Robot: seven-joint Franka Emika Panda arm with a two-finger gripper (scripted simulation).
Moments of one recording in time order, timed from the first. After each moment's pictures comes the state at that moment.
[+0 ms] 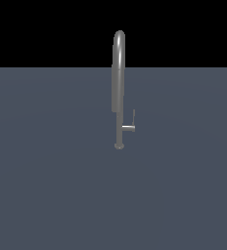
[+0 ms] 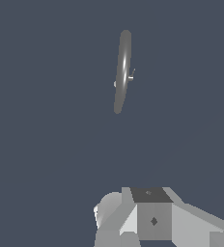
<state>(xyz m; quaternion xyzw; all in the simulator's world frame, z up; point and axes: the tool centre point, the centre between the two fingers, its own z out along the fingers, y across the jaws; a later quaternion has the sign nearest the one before) -0.248 -0.008 0.494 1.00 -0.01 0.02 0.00</state>
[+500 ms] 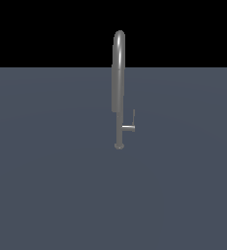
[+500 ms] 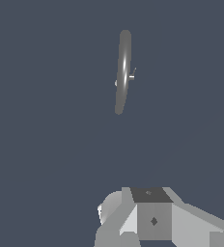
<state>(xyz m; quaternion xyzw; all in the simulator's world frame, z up) -0.240 -0.008 0.493 1.00 -0.02 0.01 -0.01</state>
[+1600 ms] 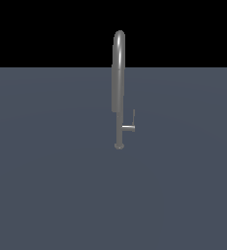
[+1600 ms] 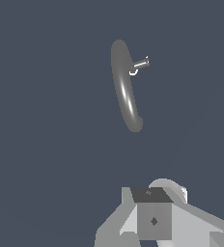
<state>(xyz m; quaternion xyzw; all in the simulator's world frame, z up) -0.141 -0.023 0.459 0.97 -0.15 -0.11 -0.14</state>
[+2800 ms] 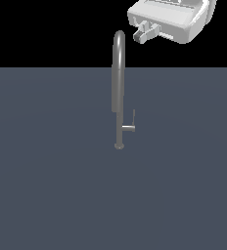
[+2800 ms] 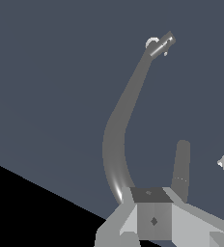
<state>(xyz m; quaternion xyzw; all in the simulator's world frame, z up) -0.026 -0.065 0.355 0.83 -0.34 -0.29 -0.33</state>
